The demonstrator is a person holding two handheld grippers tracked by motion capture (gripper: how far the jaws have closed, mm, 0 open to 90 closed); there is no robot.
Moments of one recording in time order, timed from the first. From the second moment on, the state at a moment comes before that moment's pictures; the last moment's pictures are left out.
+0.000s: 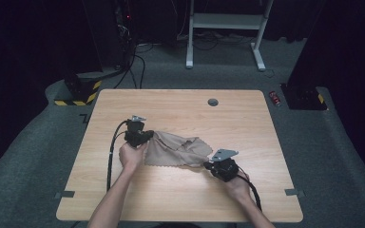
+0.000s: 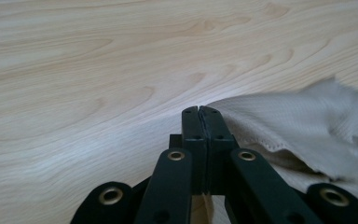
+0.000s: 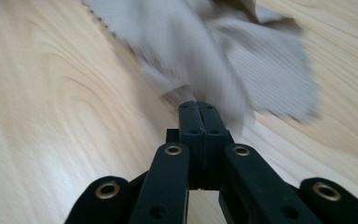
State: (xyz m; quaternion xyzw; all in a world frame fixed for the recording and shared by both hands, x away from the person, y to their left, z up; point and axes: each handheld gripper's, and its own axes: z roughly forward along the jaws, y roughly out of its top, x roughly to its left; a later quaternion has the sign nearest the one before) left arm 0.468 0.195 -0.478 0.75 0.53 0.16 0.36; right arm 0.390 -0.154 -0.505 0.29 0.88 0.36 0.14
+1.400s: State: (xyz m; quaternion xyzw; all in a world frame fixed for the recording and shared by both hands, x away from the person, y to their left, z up) left arm 0.392 0.151 -0.513 0.82 0.44 0.15 0.34; right arm 0.408 -0.154 -0.508 0.31 0.87 0.34 0.19
